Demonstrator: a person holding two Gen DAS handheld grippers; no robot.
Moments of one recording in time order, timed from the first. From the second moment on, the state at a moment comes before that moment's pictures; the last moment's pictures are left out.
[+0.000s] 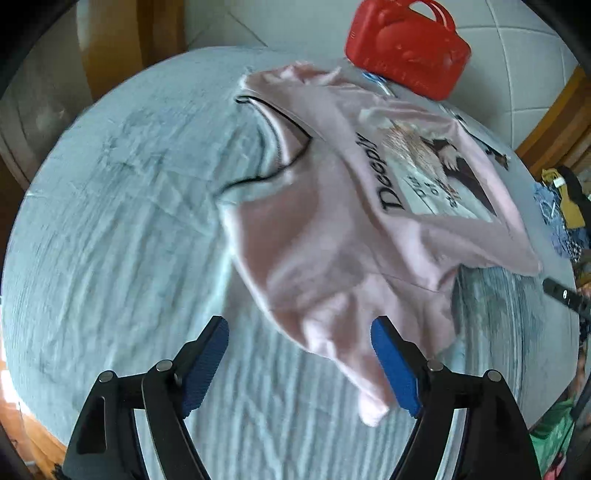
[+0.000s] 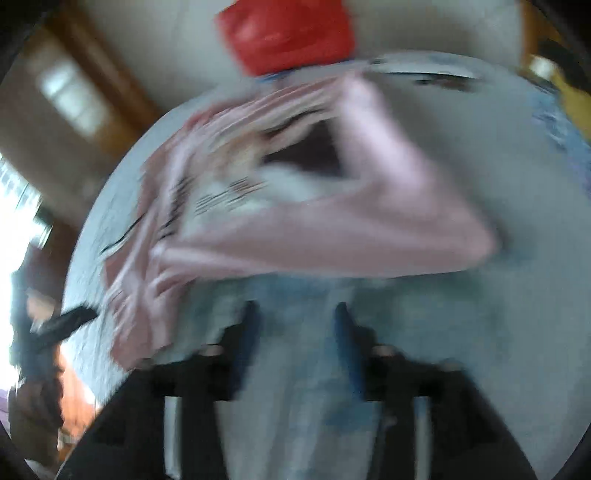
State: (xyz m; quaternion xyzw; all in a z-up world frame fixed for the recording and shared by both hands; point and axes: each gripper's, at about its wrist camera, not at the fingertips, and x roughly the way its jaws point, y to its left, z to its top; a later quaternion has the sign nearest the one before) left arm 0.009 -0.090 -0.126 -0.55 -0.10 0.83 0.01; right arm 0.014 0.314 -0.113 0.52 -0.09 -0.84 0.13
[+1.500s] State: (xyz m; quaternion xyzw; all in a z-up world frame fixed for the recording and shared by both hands) left arm -0.072 -0.071 -0.057 -0.51 -0.10 0.85 0.03; right arm -0.091 0.349 -0.088 0.50 -0.15 -0.85 0.12
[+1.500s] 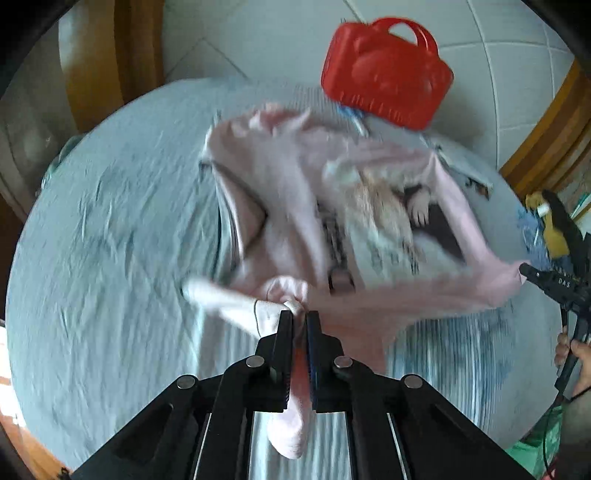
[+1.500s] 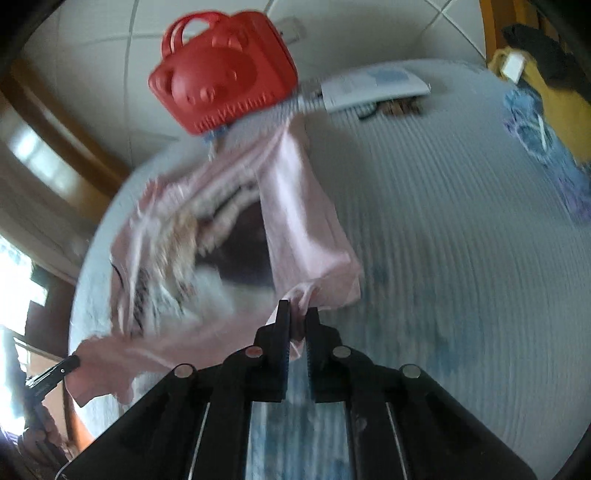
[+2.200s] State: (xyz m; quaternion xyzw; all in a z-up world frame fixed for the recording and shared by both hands) left arm -0.388 -0.158 -0.095 -0.53 -0.12 0.84 0.00; right arm -0.376 0.274 -0.097 0.51 -0.11 -0.85 0.10
